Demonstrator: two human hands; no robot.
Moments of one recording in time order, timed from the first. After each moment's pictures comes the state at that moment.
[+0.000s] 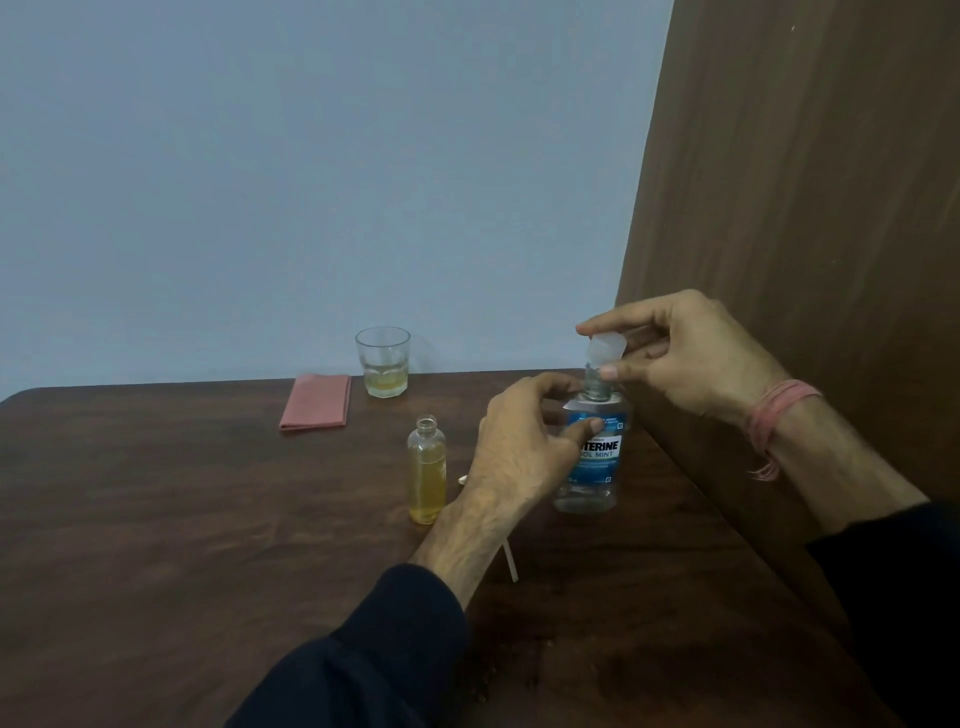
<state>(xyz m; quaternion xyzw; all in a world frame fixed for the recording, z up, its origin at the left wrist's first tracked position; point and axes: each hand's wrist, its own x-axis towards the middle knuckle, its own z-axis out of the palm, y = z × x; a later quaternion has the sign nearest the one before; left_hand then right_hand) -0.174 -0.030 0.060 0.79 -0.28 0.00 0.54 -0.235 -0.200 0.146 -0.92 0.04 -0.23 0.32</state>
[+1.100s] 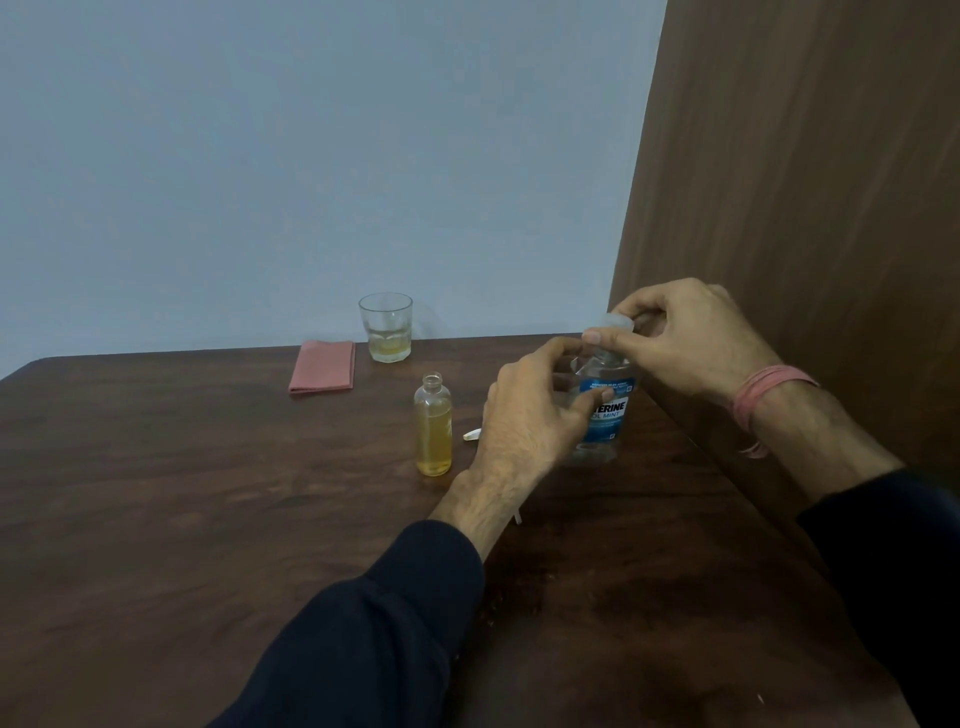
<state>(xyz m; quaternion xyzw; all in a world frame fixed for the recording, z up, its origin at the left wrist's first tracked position) -0.187 -0.032 0.046 0.81 -0.30 0.05 0.50 -0.254 -0.187 0.128 -0.93 0.13 -0.25 0.23</state>
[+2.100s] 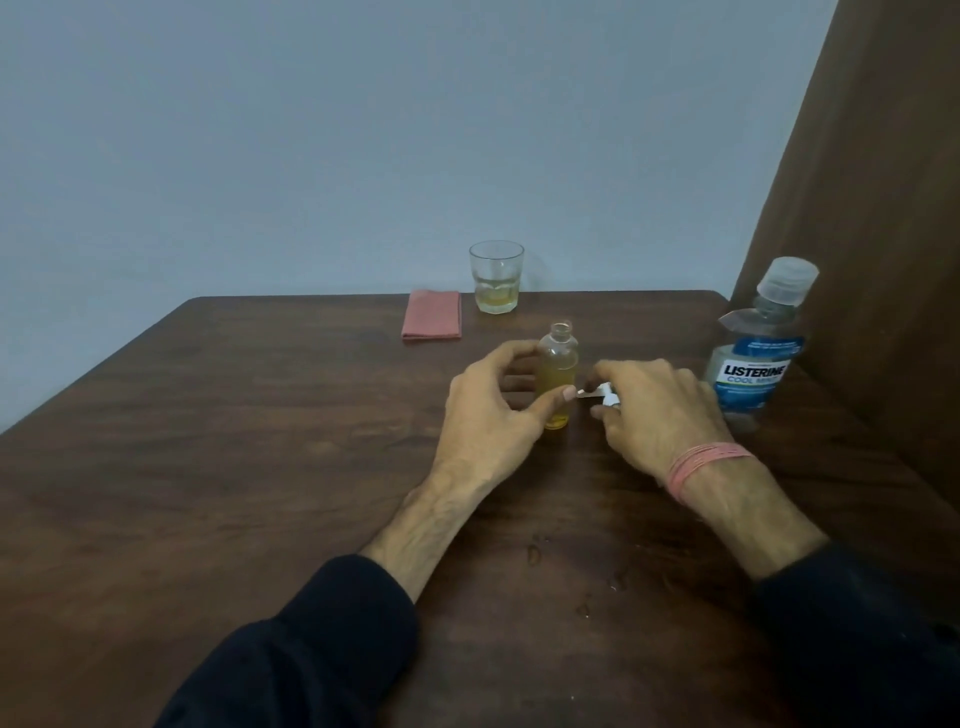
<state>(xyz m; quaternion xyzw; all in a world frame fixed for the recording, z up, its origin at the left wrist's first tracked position) -0.150 0.108 -0.016 0.79 -0.21 0.07 0.57 -0.202 -0.061 0.025 -0.99 0.14 -0.10 0.04</state>
